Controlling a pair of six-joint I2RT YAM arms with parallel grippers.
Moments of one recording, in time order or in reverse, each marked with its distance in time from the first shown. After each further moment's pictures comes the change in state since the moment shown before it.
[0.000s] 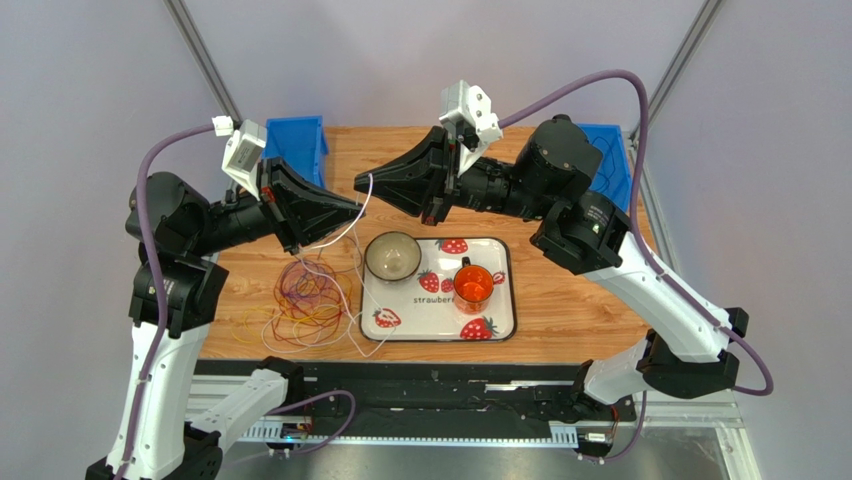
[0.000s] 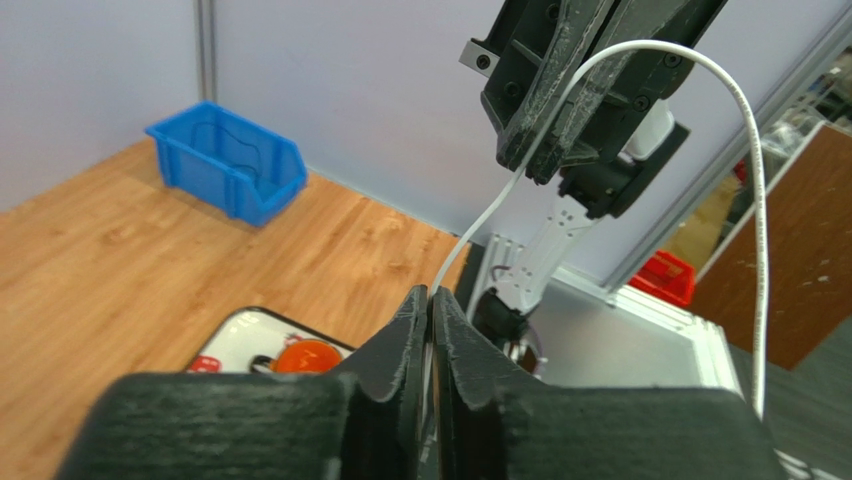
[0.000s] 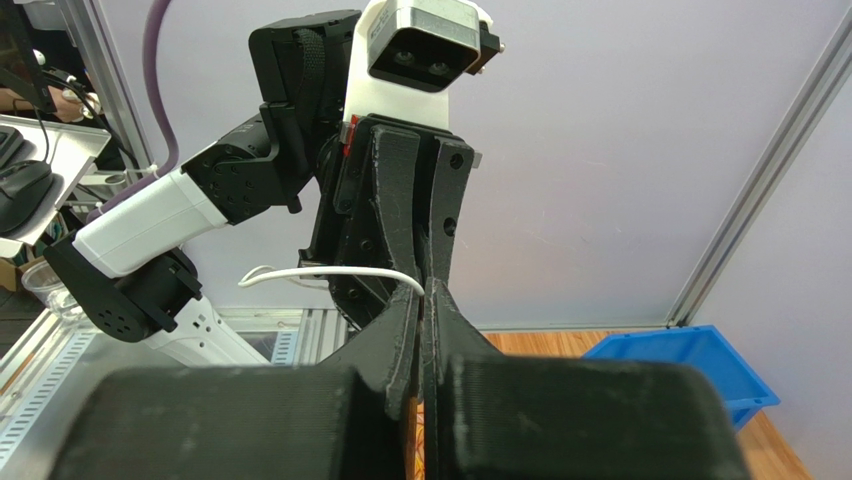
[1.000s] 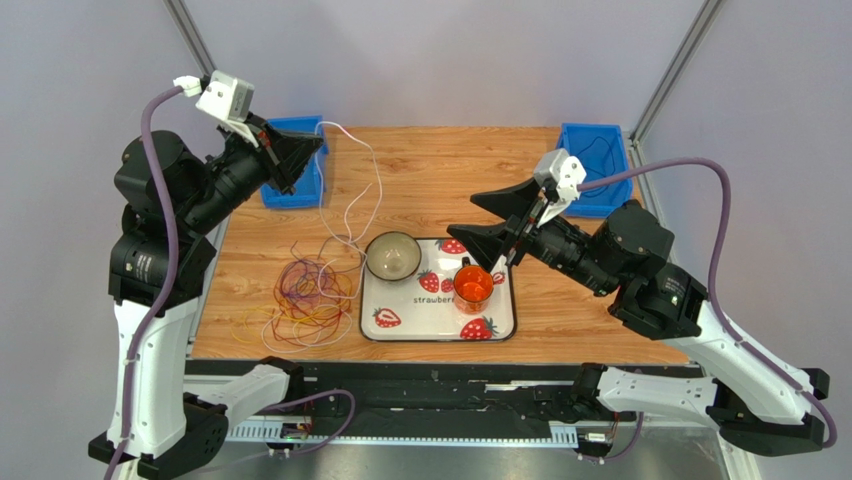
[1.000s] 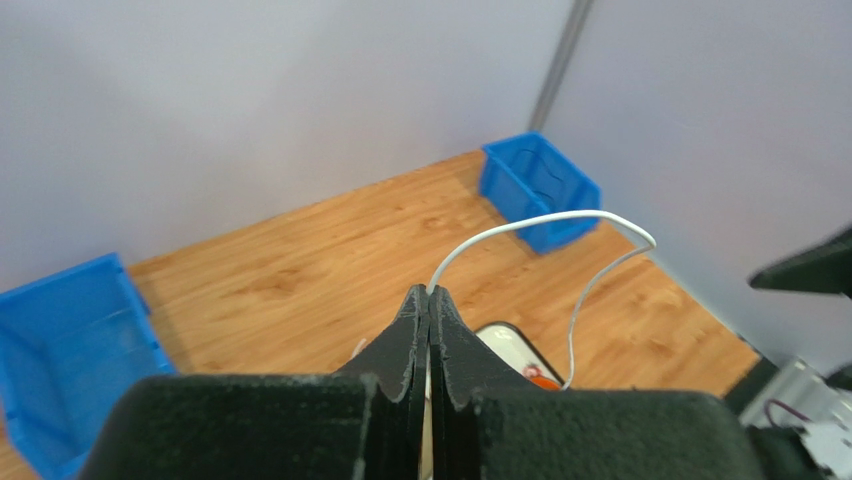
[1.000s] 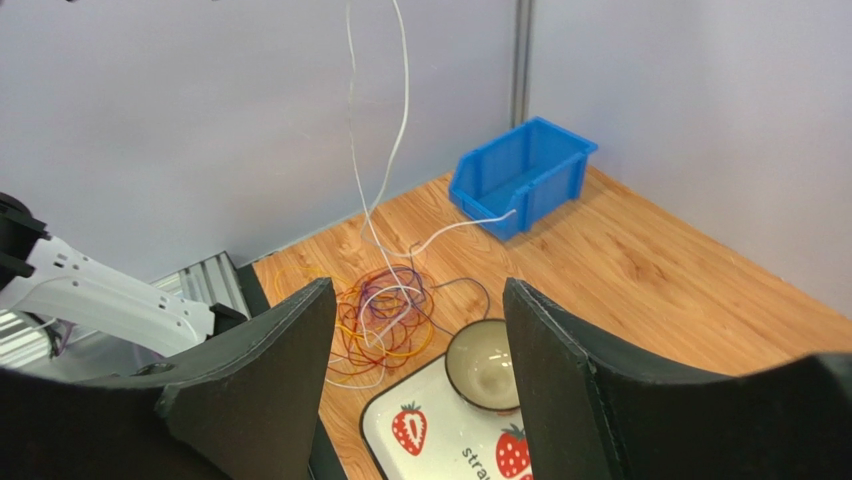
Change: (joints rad) left arm -0.004 0.159 0.313 -0.338 -0.608 0.317; right arm 0.000 -0.497 -0.579 -0.078 0.469 0.044
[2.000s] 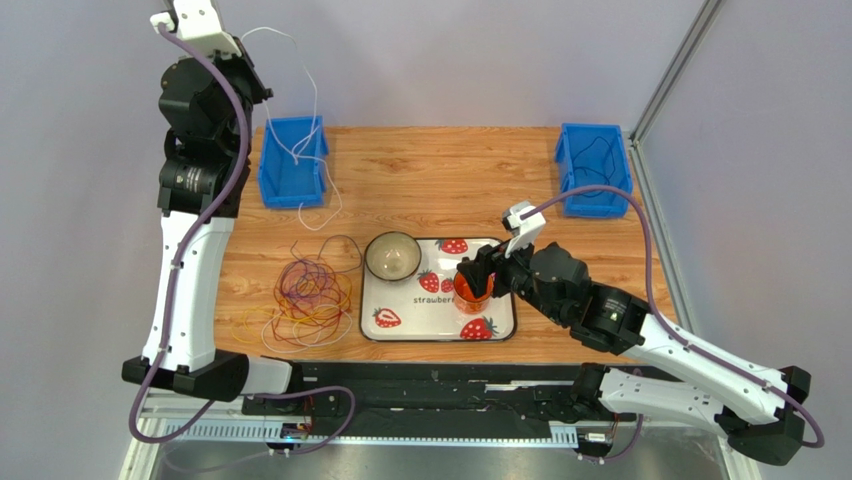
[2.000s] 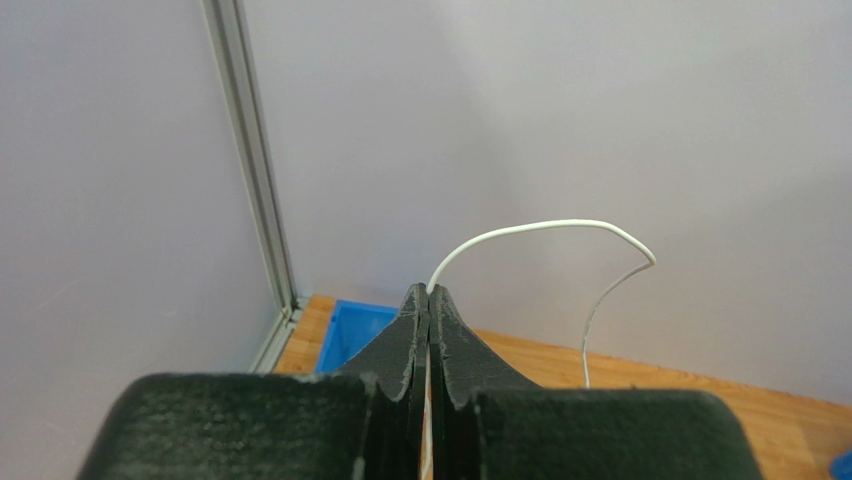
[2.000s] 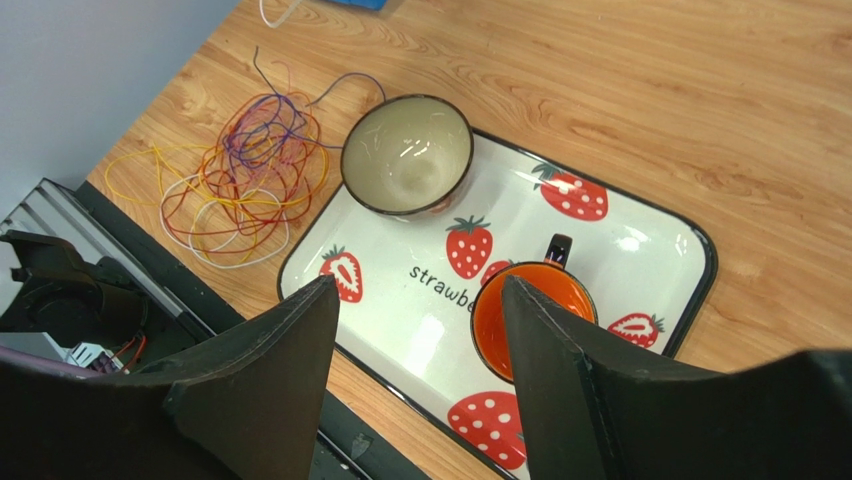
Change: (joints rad) left arm 0.092 0.284 0.122 0.282 -0.723 0.109; right arm 0.000 -0.105 -0.469 -0.050 0.308 0.276
